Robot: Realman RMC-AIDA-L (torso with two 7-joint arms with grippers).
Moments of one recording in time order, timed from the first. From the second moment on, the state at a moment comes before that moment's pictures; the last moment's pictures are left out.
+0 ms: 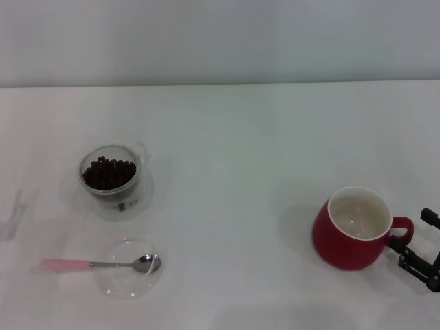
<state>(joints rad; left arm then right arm) -0.33 -2.09 0.76 -0.07 0.66 1.41 -0.20 0.11 2.01 -0.60 -0.16 -1.49 -1.44 0.39</state>
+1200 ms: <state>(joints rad) -0.29 -2.09 0.76 -0.07 0.66 1.43 -0.19 0.15 2.02 -0.60 0.01 -1.43 -1.52 0.21</state>
